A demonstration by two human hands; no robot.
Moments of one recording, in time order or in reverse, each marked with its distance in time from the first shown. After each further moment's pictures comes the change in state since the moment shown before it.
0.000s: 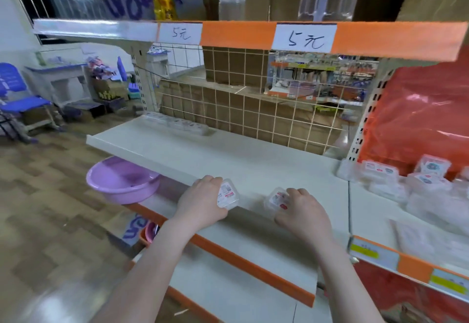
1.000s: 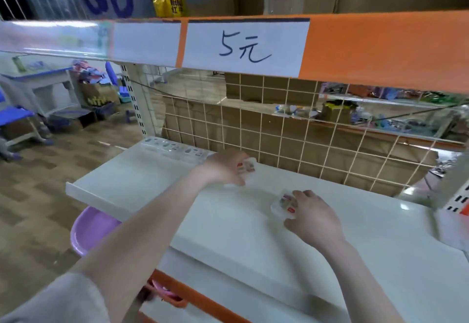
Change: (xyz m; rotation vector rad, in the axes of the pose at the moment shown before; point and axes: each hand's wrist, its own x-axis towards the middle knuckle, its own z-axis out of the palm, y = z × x) left_hand 0.287 -0.127 -0.037 -0.040 -0.295 0.201; right_hand 0.209 -0.085 0.083 -0.112 -0.079 0.017
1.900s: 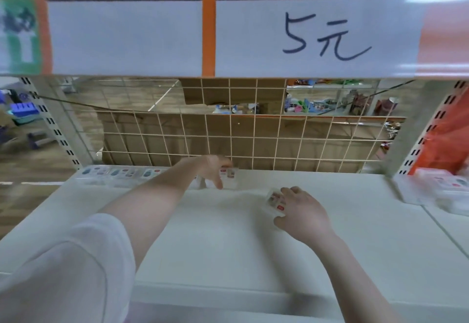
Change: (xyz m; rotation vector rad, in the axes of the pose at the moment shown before) left_hand 0.154 -0.061 0.033 0.192 -0.280 0.209; right_hand 0.015 -0.034 0.010 -0.027 0.033 0.291
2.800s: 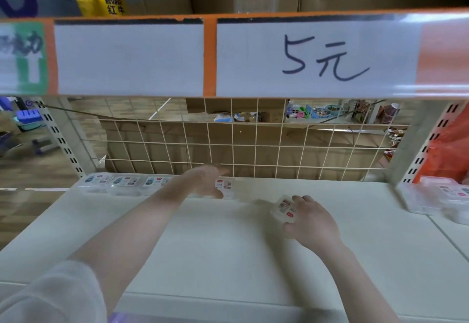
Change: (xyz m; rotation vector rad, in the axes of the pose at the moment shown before) left_hand -0.040 0.001 -0.002 0.091 0.065 0.041; right_hand 0.006 0.014 0.003 0.050 0.005 0.092
